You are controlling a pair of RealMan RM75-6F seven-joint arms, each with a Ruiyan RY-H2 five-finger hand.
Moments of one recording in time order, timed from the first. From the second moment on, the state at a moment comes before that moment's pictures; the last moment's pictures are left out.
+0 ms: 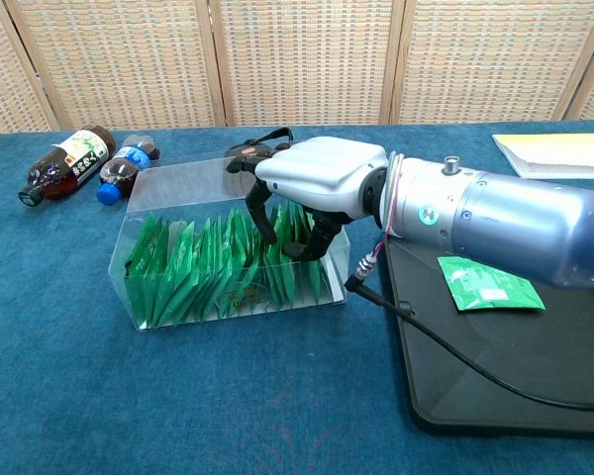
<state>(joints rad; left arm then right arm) -0.13 -1.04 -0.04 -1.69 1.42 1.37 -0.03 1.01 -1.69 0.16 -1.46 -1.14 0.91 -0.53</state>
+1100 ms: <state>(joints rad) -0.13 -1.03 -0.04 -1.68 1.42 1.37 -0.04 1.00 -1.73 0.17 -1.41 -1.15 0.90 -0.52</state>
